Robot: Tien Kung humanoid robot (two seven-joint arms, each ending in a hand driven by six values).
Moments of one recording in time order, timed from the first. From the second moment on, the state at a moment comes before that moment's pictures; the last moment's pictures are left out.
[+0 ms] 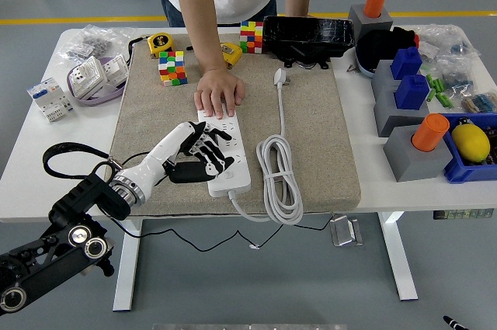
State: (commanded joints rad) left arm -0.36 0.42 -0.69 -1.63 1.41 0.25 0.27; right arm 0.05 -0.21 0.89 0.34 -0.67 -0.09 0.01
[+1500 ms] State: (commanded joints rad) left arm -0.41 0.38 -0.58 -1.57 1.72 0.06 0.50; right arm 0.05 -0.21 0.91 0.34 -0.67 -0.09 0.01
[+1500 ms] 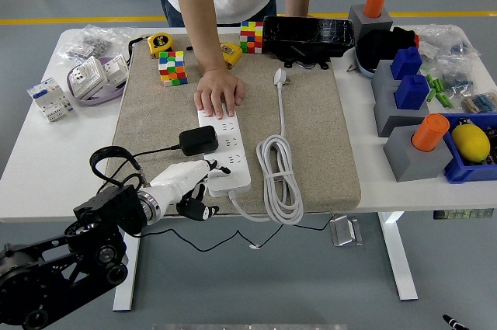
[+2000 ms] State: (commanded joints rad) left arm -0.41 0.38 -0.57 -1.53 1.71 0.05 0.51; right arm 0.05 -0.21 0.91 0.34 -0.67 -0.09 0.01
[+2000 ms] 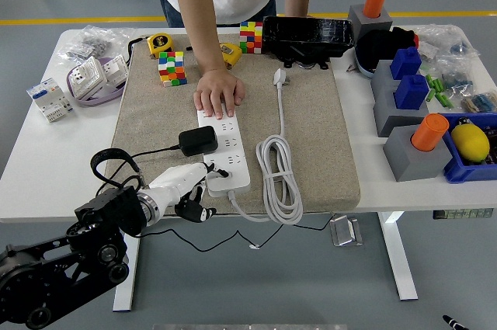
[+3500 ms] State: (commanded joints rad) left arm -0.52 0.27 -0.69 -1.13 1.72 0.37 0.10; right arm 0.05 -0.21 0.90 0.34 -0.67 -0.09 0.01
